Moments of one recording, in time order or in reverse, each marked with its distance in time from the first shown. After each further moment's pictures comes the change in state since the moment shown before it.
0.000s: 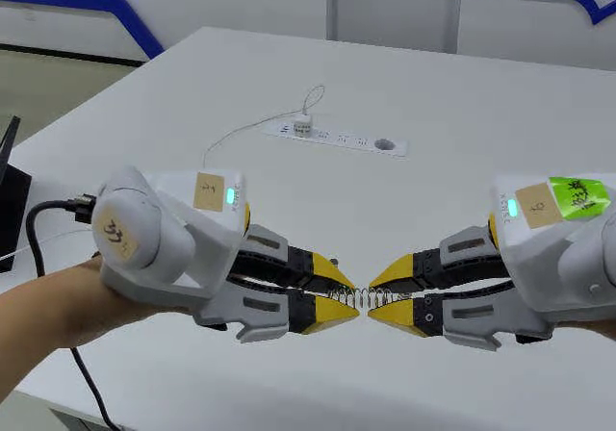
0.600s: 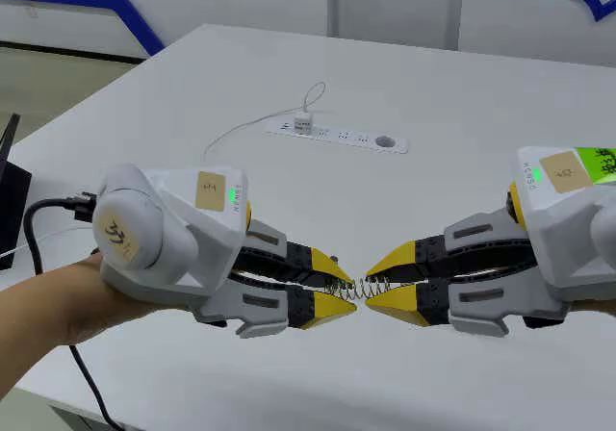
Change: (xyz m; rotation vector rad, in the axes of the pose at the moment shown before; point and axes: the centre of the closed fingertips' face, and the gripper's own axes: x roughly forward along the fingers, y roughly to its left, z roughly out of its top) left arm -0.001 0.005 -0.003 0.005 0.006 0.027; right arm -0.009 -0.001 0.027 0.109 -0.143 0.046
